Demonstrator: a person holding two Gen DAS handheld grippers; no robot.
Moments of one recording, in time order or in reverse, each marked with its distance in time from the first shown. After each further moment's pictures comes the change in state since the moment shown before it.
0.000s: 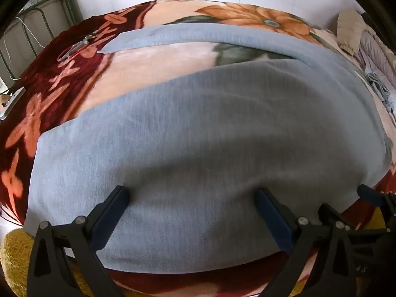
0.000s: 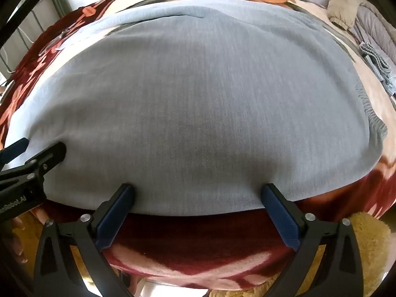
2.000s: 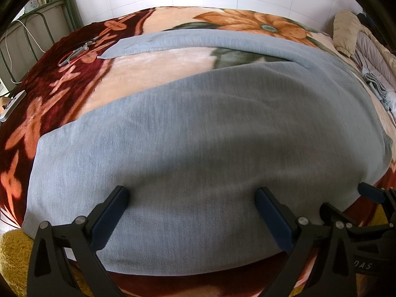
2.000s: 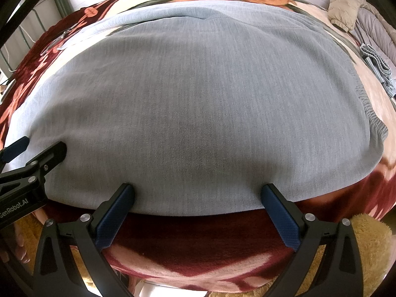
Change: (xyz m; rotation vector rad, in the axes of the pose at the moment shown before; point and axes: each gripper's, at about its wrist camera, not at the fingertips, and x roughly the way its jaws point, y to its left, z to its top) left arm -0.004 -0.003 -0.005 0.005 -0.050 0.000; right arm 0.001 -0.001 0.000 -0.002 -0.009 0.002
